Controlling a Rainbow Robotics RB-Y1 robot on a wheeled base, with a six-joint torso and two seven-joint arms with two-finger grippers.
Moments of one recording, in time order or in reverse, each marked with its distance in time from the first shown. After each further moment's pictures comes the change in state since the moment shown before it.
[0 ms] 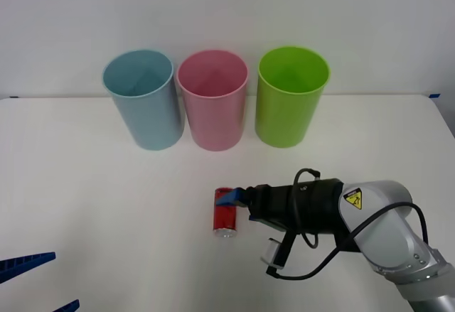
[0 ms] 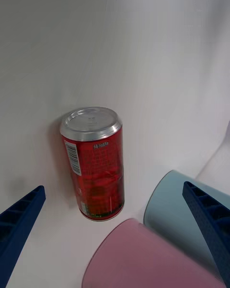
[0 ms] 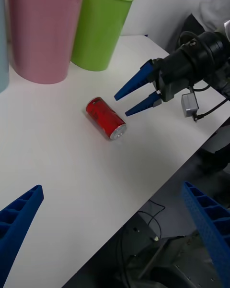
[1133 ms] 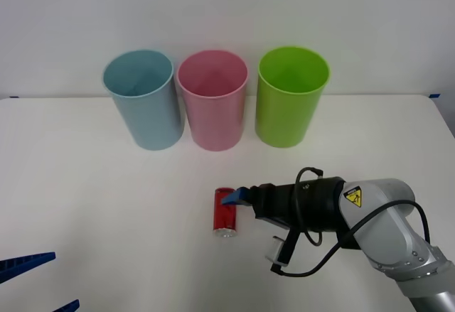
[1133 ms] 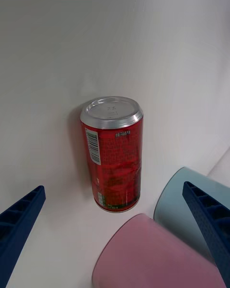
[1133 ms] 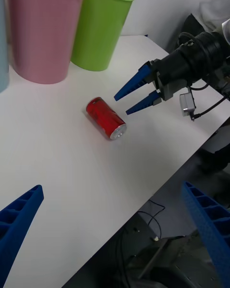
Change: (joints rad) right arm -0.007 -0.001 -0.013 0.018 0.038 -0.009 0.005; left arm 0.000 0.000 0.000 0.000 0.000 0.000 0.000
